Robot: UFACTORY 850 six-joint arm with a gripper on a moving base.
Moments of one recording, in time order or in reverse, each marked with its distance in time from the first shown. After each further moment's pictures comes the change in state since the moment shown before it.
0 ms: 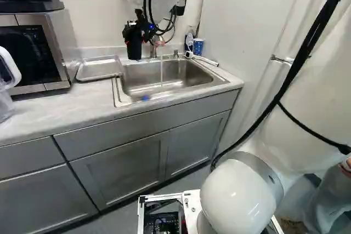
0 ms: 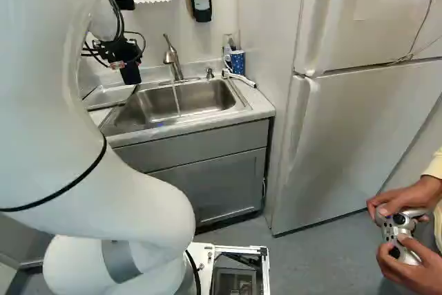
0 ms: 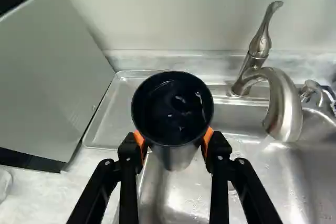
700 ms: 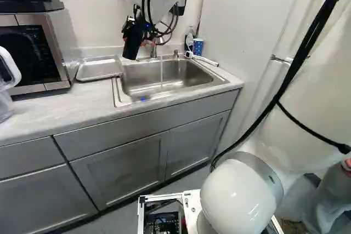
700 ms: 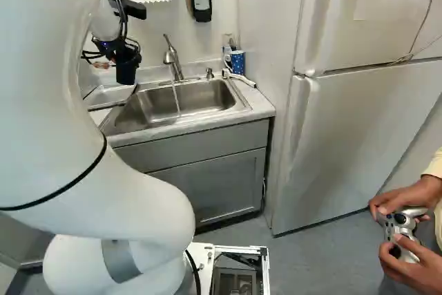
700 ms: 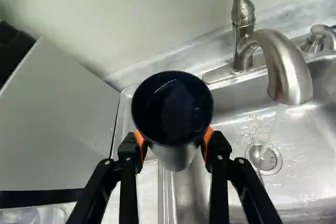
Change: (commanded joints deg) arm 0.2 -0.2 -0.2 0.0 0.0 21.1
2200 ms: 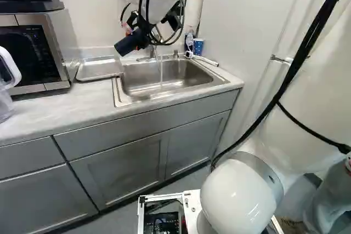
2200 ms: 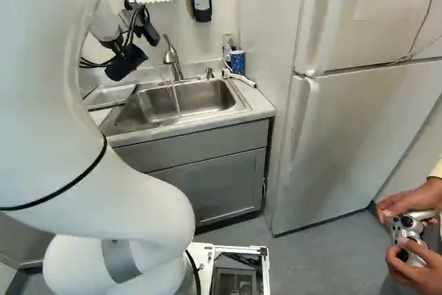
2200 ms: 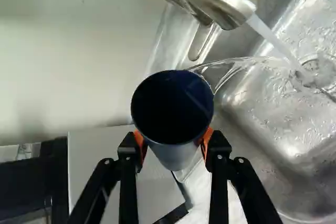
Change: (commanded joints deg) arm 0.0 0.0 0.0 0.0 0.0 45.2
